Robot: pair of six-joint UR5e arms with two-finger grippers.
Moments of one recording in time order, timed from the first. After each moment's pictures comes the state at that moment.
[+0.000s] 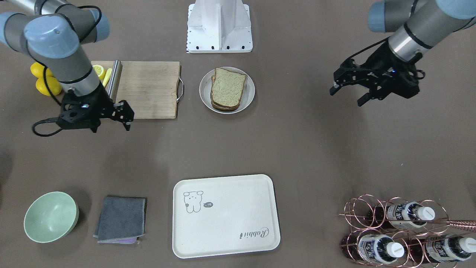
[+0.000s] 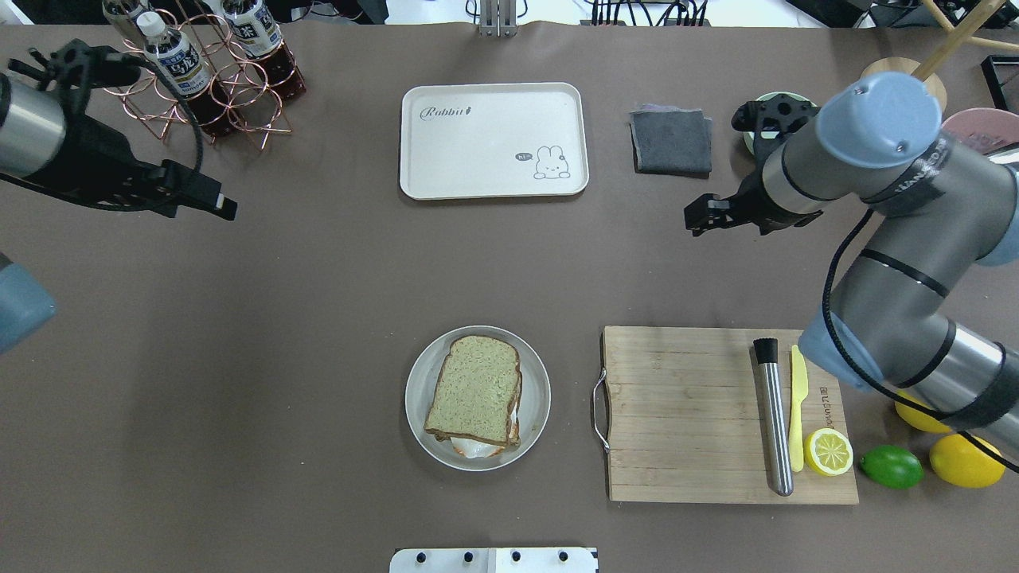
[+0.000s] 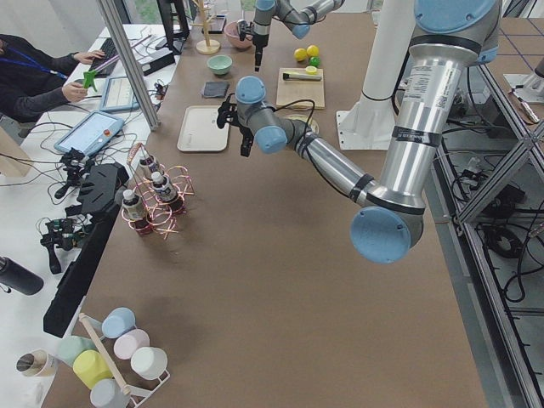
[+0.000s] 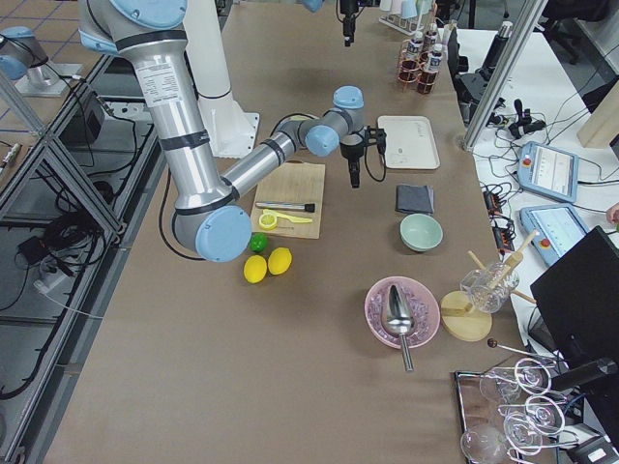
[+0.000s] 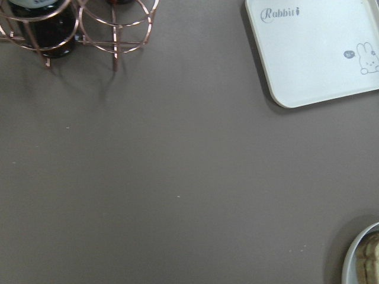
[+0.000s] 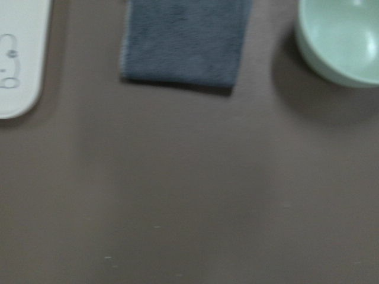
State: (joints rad) left arm -0.93 -1.83 -1.94 -1.95 -2.28 -0.93; right arm 0.85 -1.29 1.85 -1.47 1.99 0.87
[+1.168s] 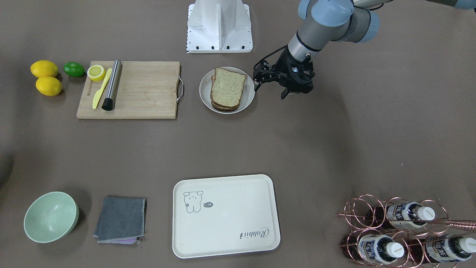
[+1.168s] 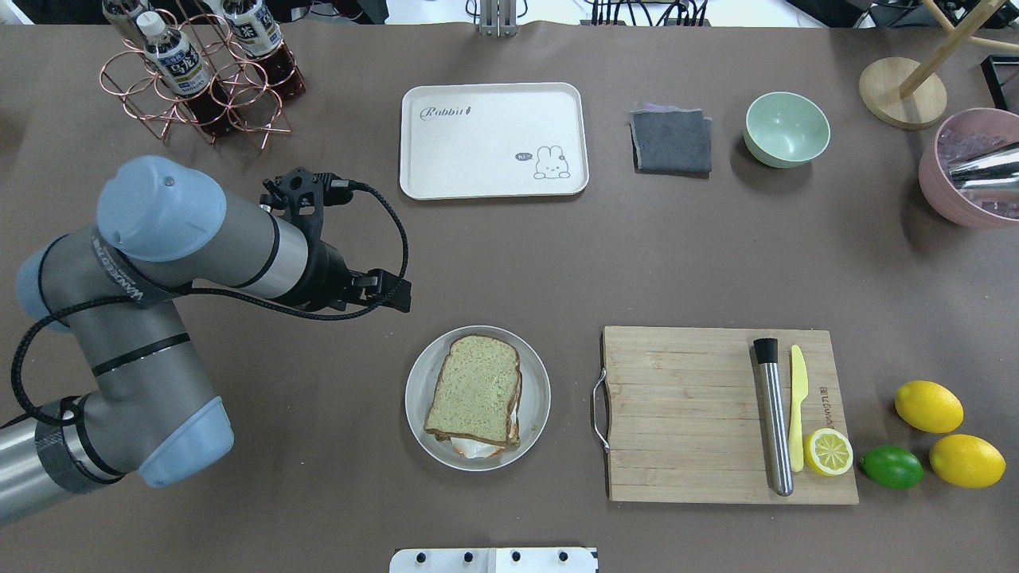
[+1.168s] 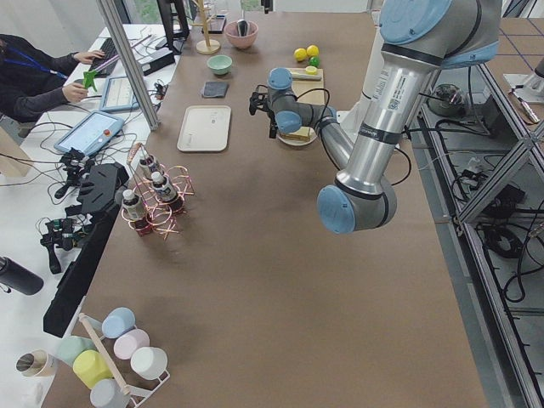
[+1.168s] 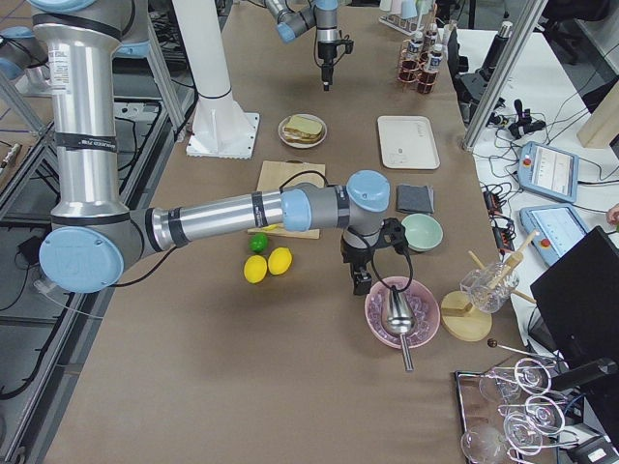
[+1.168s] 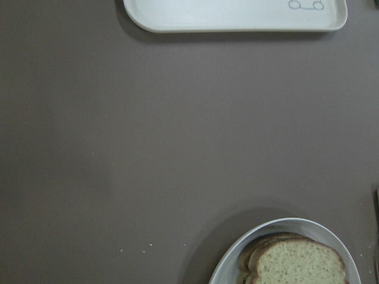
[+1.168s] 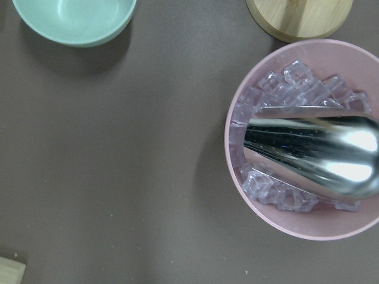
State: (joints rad) left arm -0.58 -1.98 -1.88 -1.94 -2.01 -1.18; right arm 1.47 -1.58 1.76 -1.67 2.27 -0.10
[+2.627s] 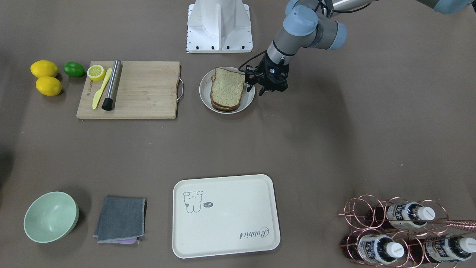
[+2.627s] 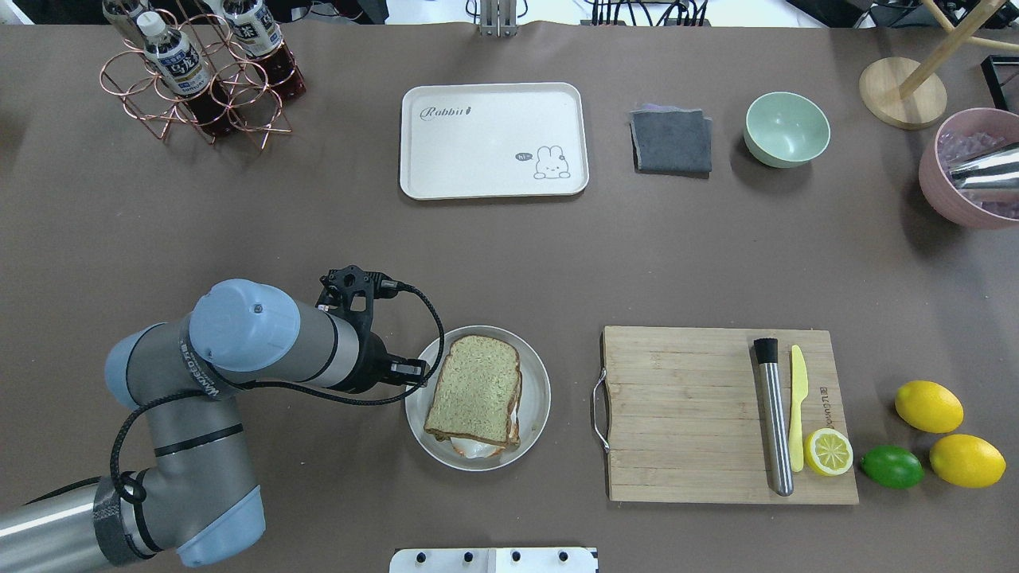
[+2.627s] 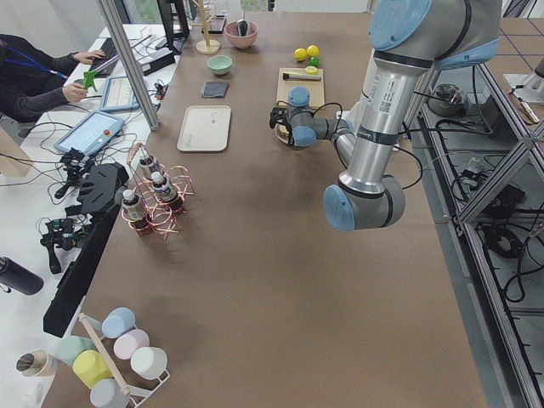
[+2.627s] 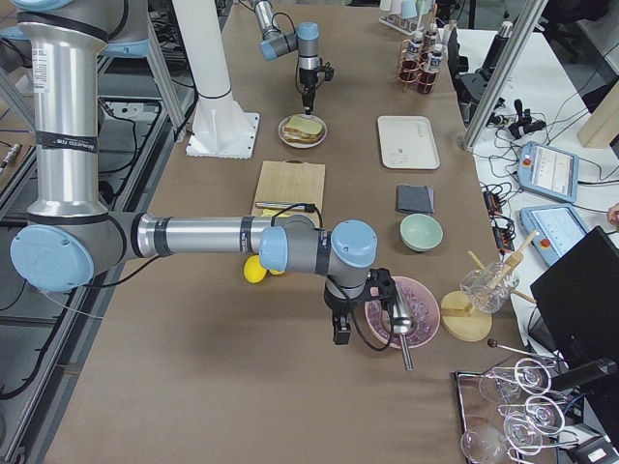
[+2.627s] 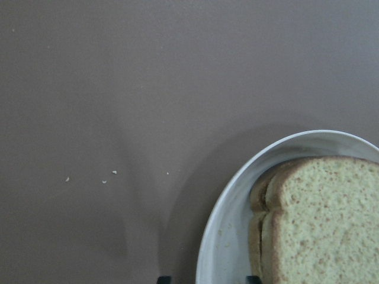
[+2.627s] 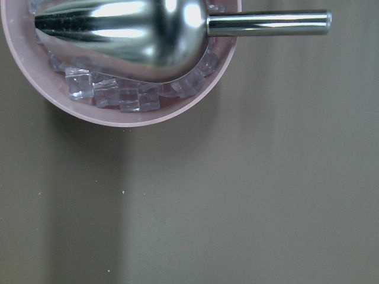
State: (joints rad) left arm -0.41 -1.97 -1.78 -2.05 -1.88 -1.20; right arm 1.57 -1.63 1.68 -1.66 2.26 -0.12
